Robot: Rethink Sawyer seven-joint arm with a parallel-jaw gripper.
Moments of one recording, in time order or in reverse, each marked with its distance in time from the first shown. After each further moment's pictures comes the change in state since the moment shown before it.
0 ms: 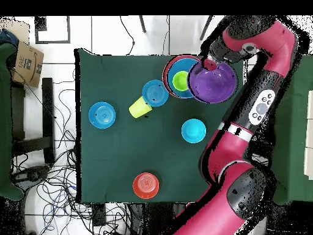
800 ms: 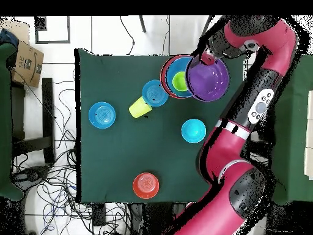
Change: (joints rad) arm -0.008 0.020 0.092 -0.002 0.043 0.000 0.000
